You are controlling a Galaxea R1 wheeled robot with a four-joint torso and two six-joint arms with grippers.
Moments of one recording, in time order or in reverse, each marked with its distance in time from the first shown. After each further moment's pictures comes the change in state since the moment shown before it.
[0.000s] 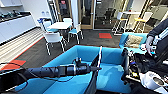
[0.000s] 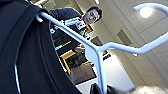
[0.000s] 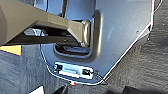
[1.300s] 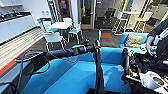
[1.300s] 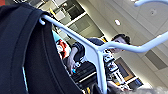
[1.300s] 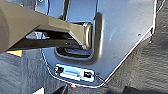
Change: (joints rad) left arm -0.186 0.341 -0.673 0.000 -0.001 -0.176; right arm 0.011 0.007 0.000 0.000 0.000 0.000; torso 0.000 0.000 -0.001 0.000
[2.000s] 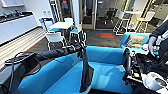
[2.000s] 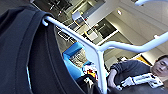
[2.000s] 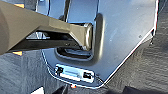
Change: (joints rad) left arm 0.029 -0.117 -0.111 0.051 0.116 -0.014; right arm 0.002 0.000 0.000 0.000 0.000 0.000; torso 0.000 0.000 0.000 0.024
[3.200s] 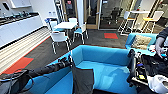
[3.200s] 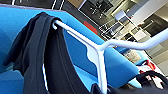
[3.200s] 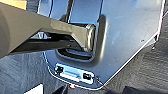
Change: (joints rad) left arm 0.253 -0.091 -0.185 0.169 0.038 0.019; right arm 0.000 0.000 -0.002 0.000 0.000 0.000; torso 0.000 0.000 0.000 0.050
